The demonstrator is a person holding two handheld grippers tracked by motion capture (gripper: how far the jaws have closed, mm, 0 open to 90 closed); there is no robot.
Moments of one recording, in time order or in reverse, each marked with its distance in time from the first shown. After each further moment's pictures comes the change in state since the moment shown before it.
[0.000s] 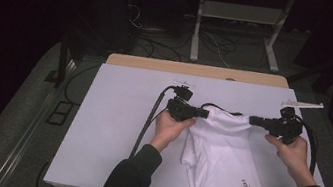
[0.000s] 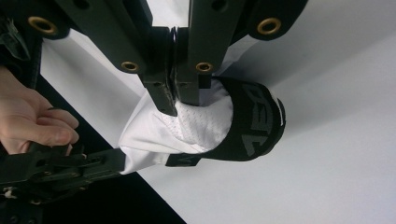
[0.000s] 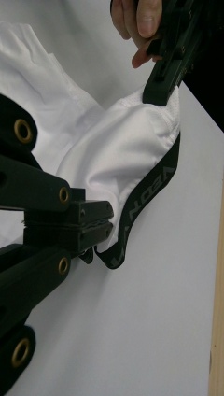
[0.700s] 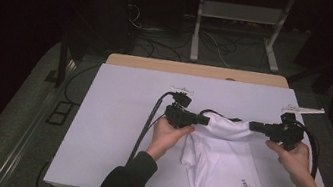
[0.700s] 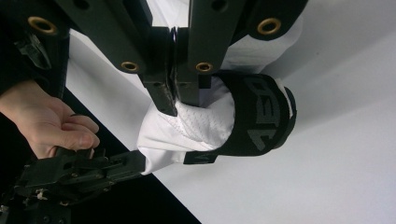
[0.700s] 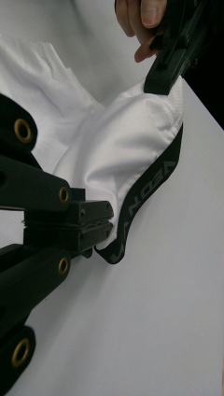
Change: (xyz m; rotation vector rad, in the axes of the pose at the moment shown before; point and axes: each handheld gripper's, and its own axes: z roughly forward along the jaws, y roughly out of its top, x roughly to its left) left arm -0.014 -0.016 -0.009 -0.006 -0.059 0.002; right arm 0.009 -0.011 -0.007 0.018 0.019 -0.012
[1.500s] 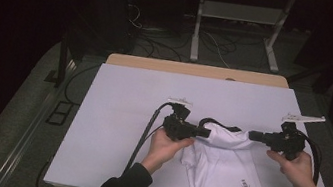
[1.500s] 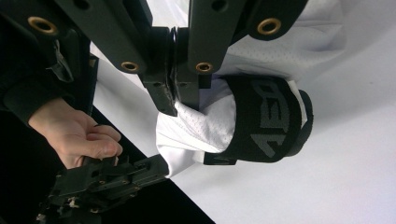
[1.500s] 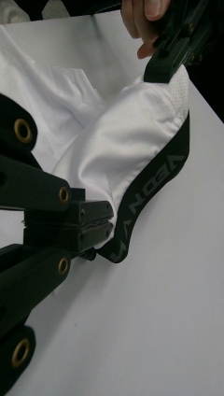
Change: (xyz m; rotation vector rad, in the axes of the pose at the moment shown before) left arm -0.021 -0.026 -0.006 0.005 -0.075 0.012; right arm 0.012 -0.018 -0.008 0.036 0.039 -0.012
